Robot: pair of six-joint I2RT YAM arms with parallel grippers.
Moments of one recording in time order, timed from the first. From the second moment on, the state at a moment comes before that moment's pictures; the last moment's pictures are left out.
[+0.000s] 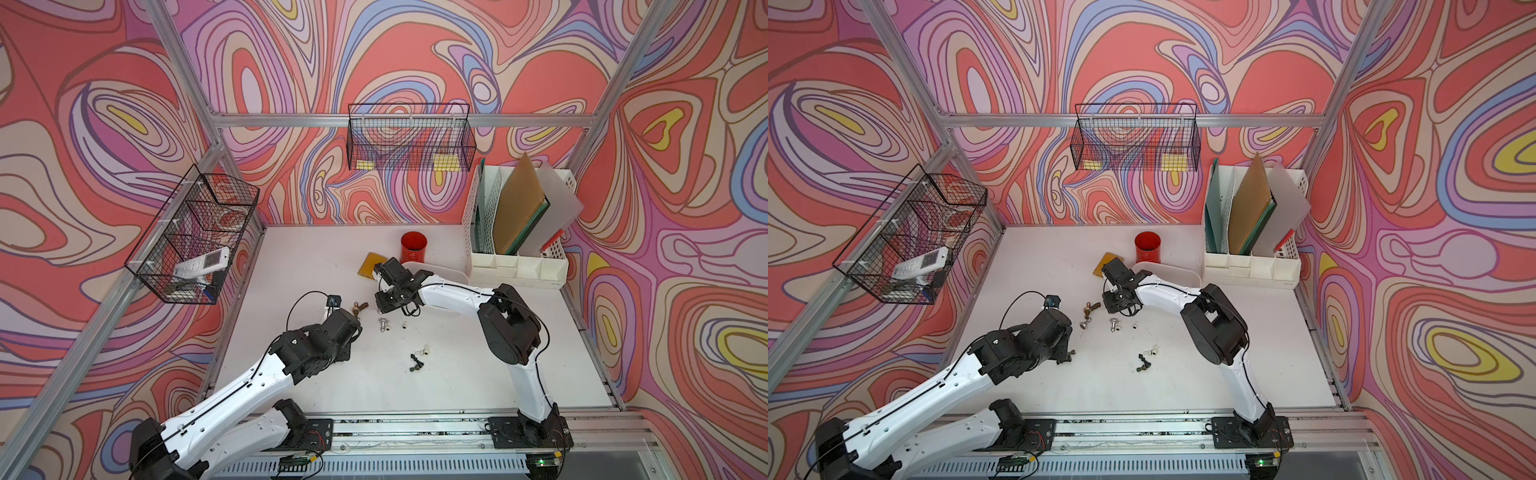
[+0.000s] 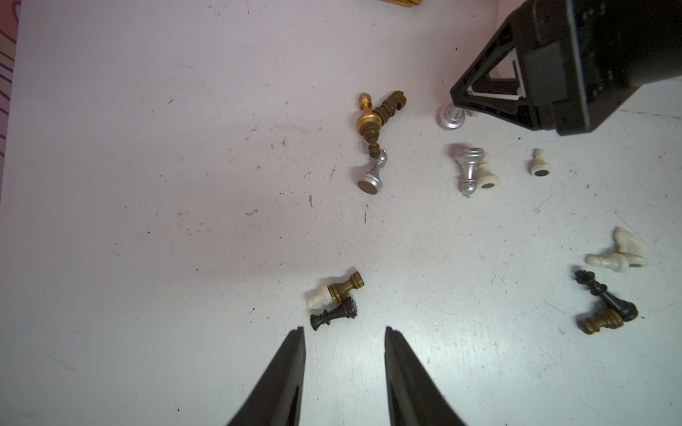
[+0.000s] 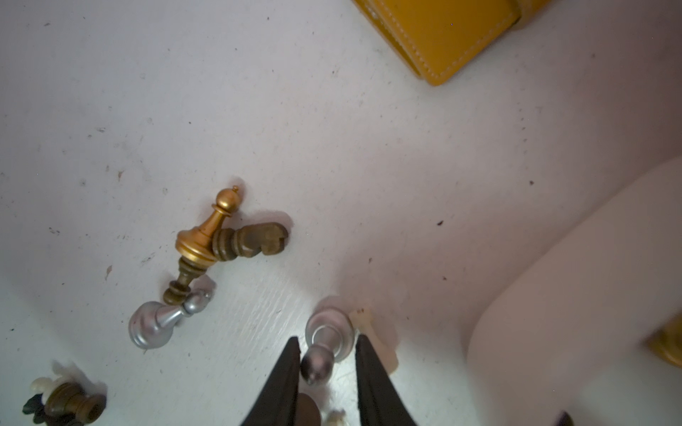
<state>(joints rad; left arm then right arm) -0.77 0.93 0.78 -0.93 -0.40 -0.60 0.77 2.15 1.61 -0.50 -0.09 0.29</state>
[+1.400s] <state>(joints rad) -0.77 1.11 0.89 -0.85 -0.40 -0.56 0.48 1.79 1.42 -0.46 -0.05 0.23</state>
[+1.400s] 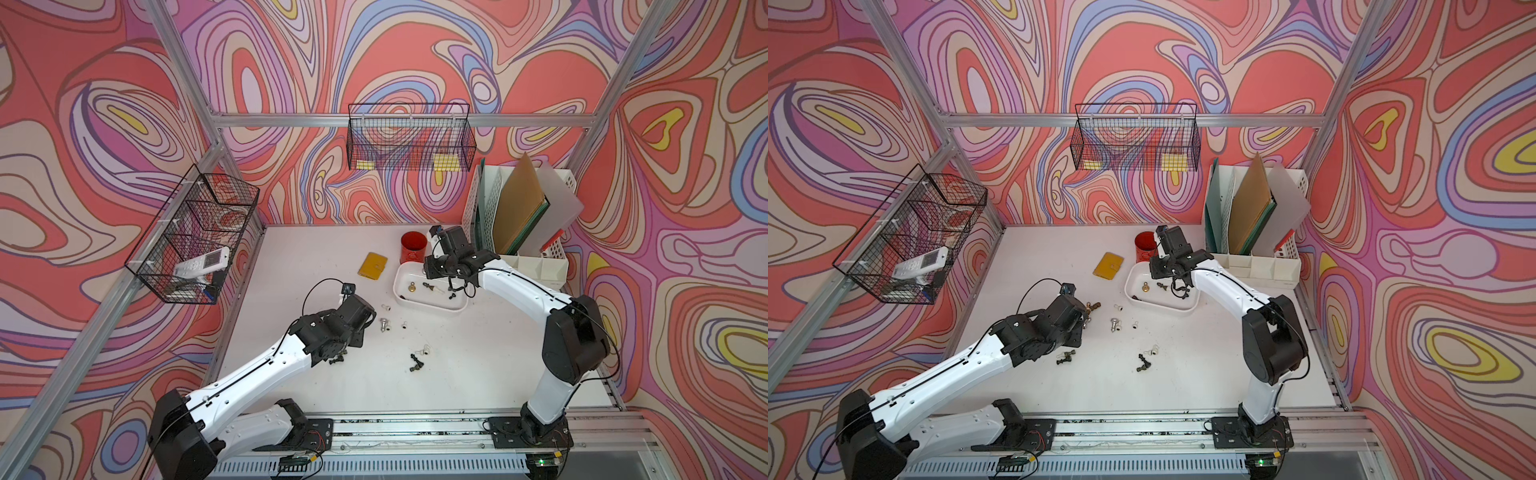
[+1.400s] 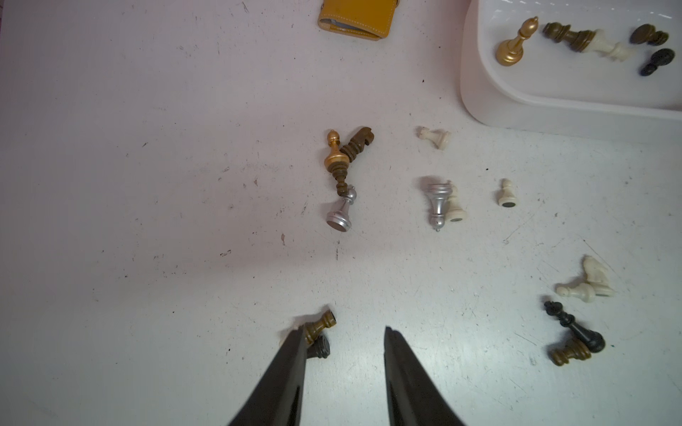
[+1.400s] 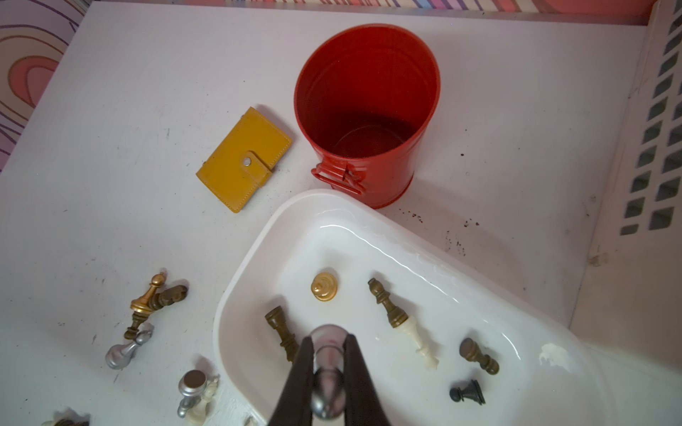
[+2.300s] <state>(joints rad) -0.77 1.06 0.89 -0.86 -0.41 -0.56 0.45 2.10 1.51 -0.30 -0.07 0.17</state>
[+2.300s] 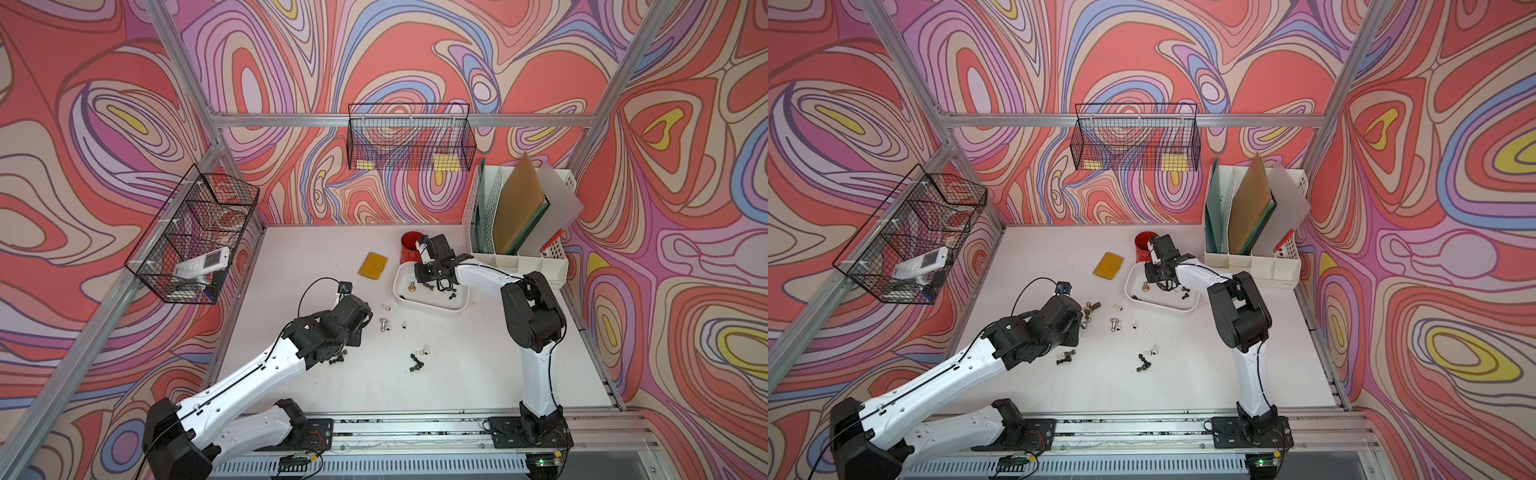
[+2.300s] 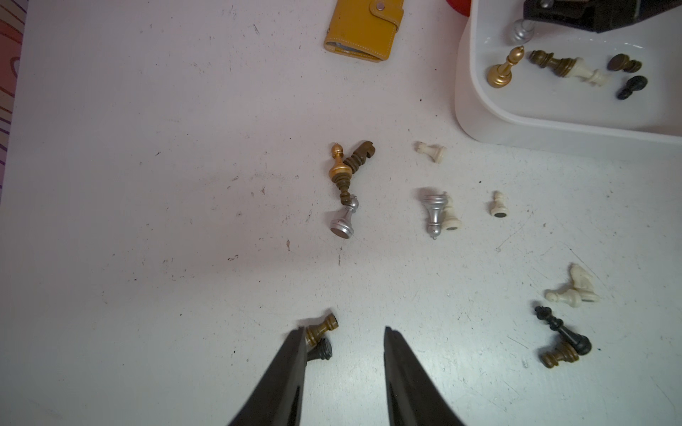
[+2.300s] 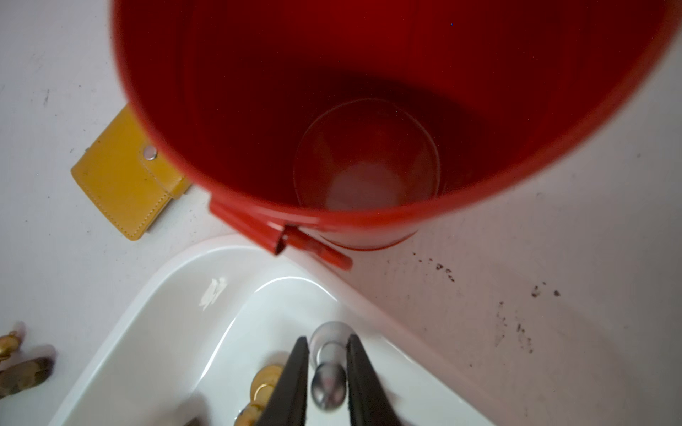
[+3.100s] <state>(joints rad) -0.77 1.13 0.78 -0.58 -0.14 -0.42 0.45 1.49 1.20 -0.28 -0.08 0.23</state>
